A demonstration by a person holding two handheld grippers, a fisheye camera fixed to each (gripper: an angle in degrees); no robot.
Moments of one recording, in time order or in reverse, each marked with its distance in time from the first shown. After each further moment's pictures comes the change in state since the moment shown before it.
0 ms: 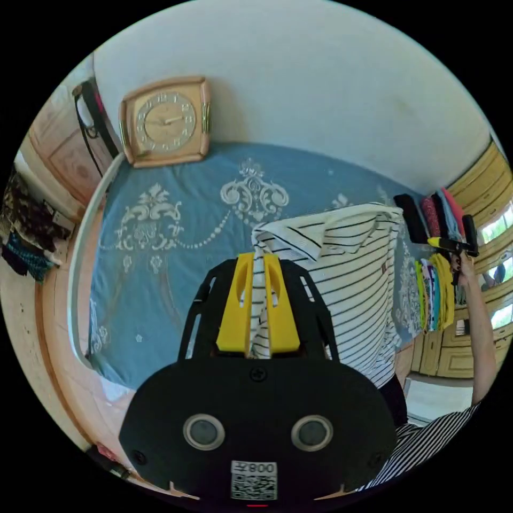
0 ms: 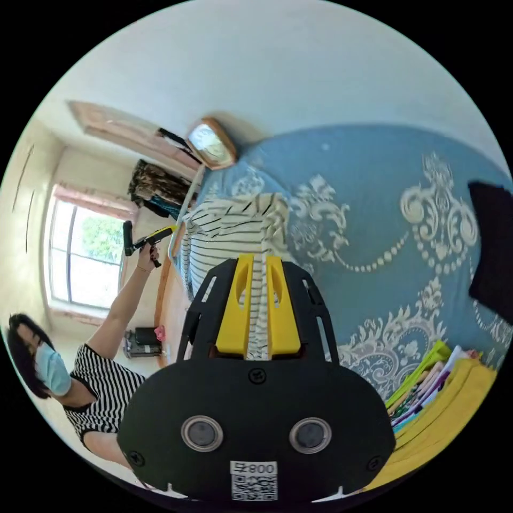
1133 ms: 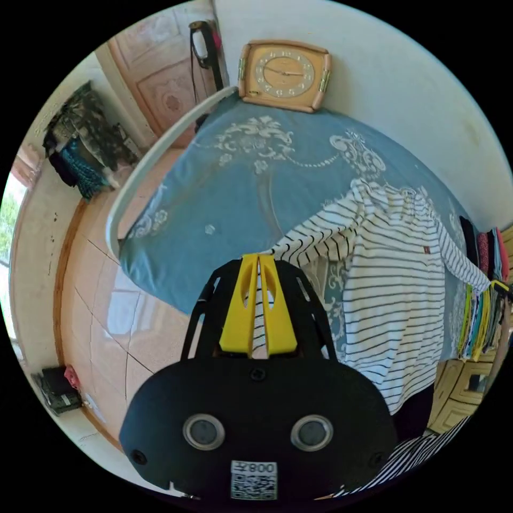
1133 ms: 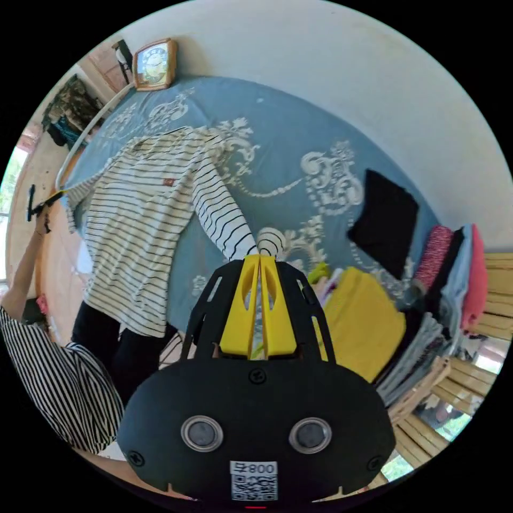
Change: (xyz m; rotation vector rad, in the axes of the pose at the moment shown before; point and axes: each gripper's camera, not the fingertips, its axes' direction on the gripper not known) left arm -0.431 0.165 0.050 -0.036 -0.231 -0.307; right arm 0.020 -0.065 -0.051 -0.120 1.826 -0.814
